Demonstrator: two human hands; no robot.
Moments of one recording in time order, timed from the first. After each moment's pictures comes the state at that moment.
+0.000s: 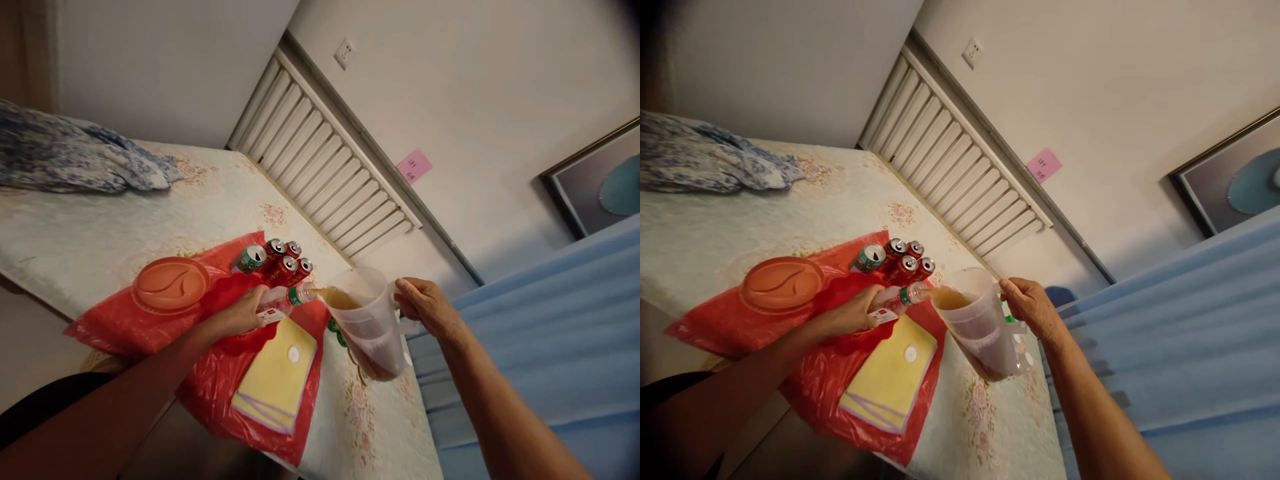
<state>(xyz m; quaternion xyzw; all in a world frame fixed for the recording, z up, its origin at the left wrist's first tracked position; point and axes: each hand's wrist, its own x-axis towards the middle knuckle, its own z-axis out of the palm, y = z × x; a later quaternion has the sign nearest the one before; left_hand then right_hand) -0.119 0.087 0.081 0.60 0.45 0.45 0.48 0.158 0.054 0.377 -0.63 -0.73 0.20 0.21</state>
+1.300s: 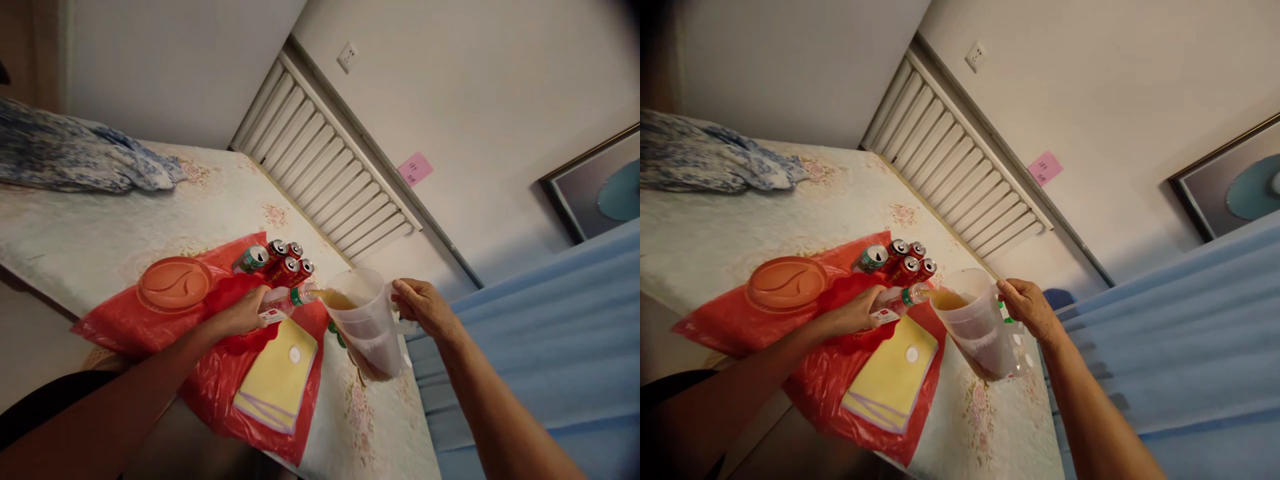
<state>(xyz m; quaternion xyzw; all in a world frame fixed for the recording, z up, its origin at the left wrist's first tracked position) -0.120 0.085 0.089 0.59 0.44 0.43 0.52 0.150 0.056 0.374 -0.63 -0.71 0.24 0.20</state>
